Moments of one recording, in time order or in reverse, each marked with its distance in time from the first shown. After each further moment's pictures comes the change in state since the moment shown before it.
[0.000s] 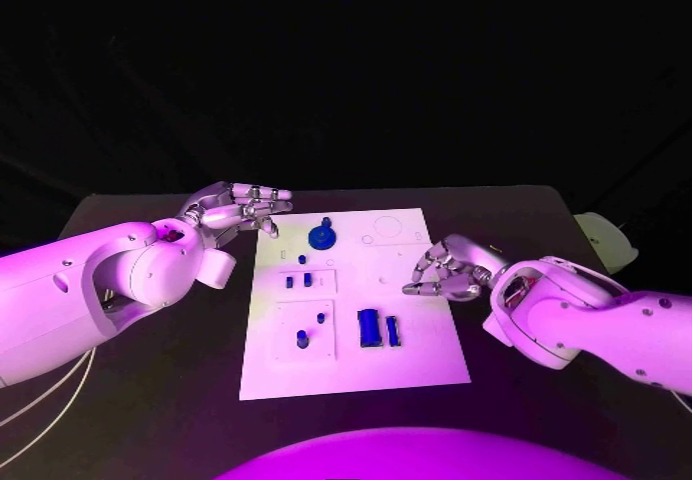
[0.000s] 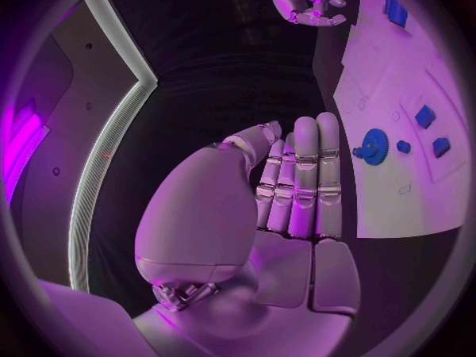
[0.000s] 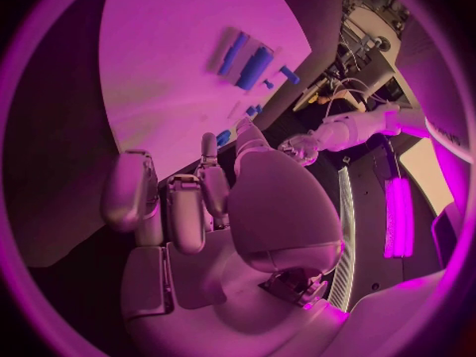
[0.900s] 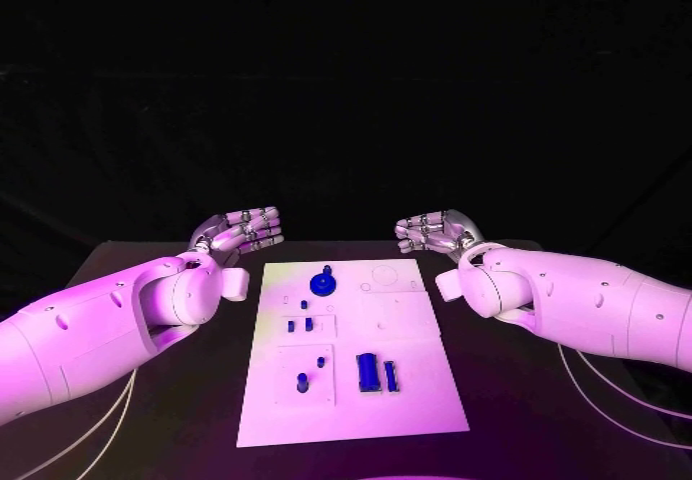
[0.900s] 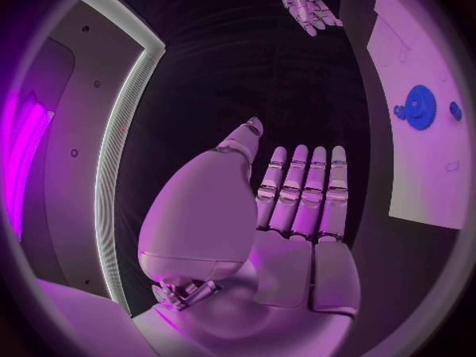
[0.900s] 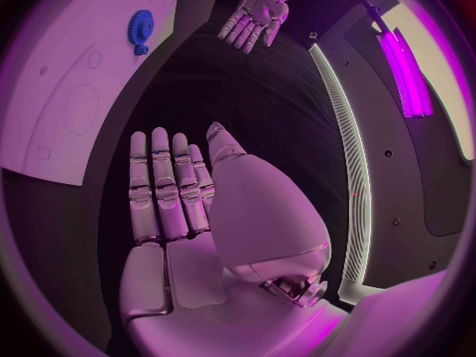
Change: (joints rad) left arm -0.023 0.188 -0.008 -0.268 0.197 -0.127 0.159; left_hand -0.031 0.062 -0.334 0.091 -0.003 -0.118 -0.039 -0.026 -0.002 -0.180 0.076 -0.107 -0.012 -0.292 0.152 -0.824 -0.310 -0.022 -0.273 0.171 -0.801 -0.496; right arm 0.077 0.342 0.007 -0.620 1.087 0.042 0.663; right_hand 0.170 0.064 0.103 -0.051 -0.034 -0.070 0.125 -0.236 -0.311 -0.311 0.151 -1.098 -1.148 -0.395 0.196 -1.325 -1.128 0.093 -0.566 0.206 -1.037 -0.658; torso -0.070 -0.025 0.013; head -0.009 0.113
